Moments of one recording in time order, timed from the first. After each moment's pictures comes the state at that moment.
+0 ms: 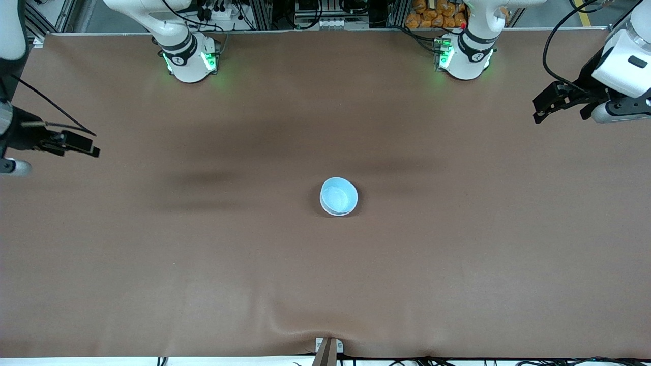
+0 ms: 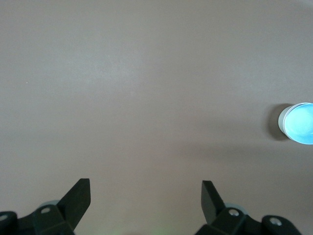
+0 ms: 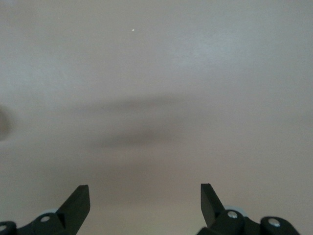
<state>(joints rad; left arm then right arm) -0.06 -0.11 -0.08 -1.65 0.01 1.57 -0.22 0.00 0.01 -0.11 -1.69 0.08 1.60 -0.05</state>
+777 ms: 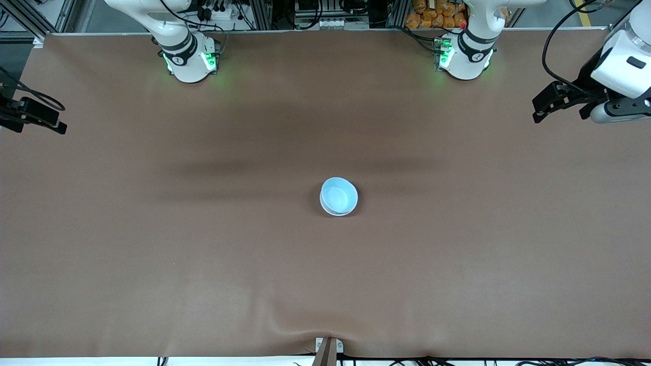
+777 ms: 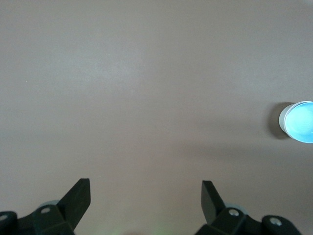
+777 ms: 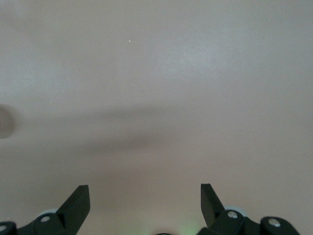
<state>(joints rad) -0.06 -0.11 -0.08 -1.65 0.01 1.57 -0.22 -0.03 0.01 -0.06 -1.51 0.04 1.45 0.00</state>
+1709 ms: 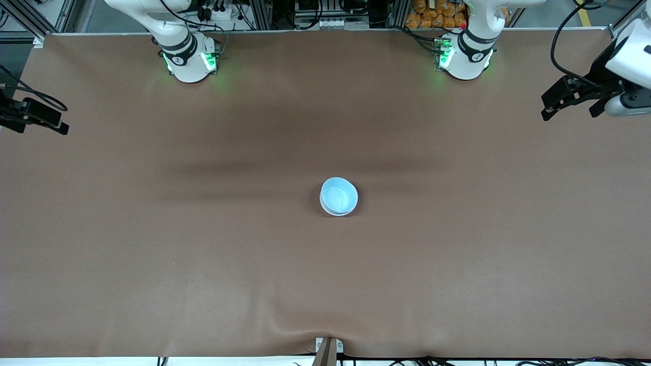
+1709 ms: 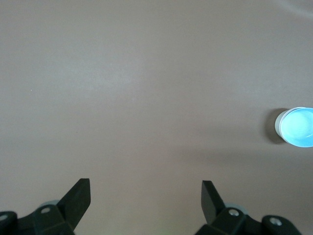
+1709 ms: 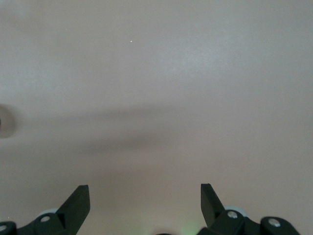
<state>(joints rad) -0.05 -0.11 -0.08 -1.61 0.01 1.57 -0.19 -0.03 0.02 -0.05 -1.50 0.04 1.45 -0.01</state>
